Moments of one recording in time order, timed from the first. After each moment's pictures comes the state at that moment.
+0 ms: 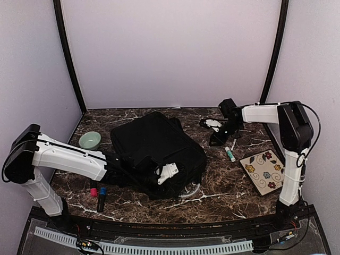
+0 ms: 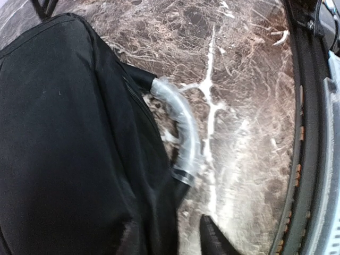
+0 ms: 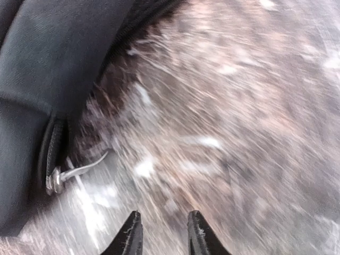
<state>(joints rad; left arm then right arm) -1.15 1.64 0.93 -0.14 0.06 0.07 0.40 2.06 1.47 -0.59 -0.29 -0.59</state>
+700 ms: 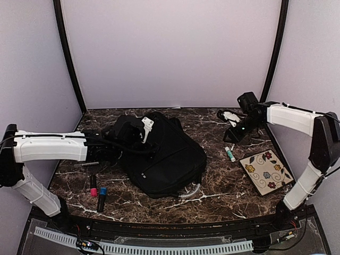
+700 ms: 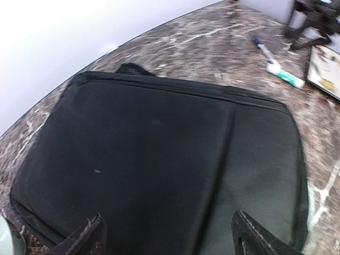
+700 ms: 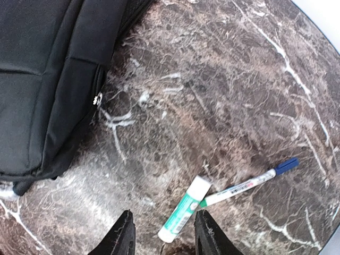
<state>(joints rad) -1.01 1.45 1.01 -0.22 -0.41 -0.13 0.34 1.64 1.24 -0.65 -0.22 -0.40</state>
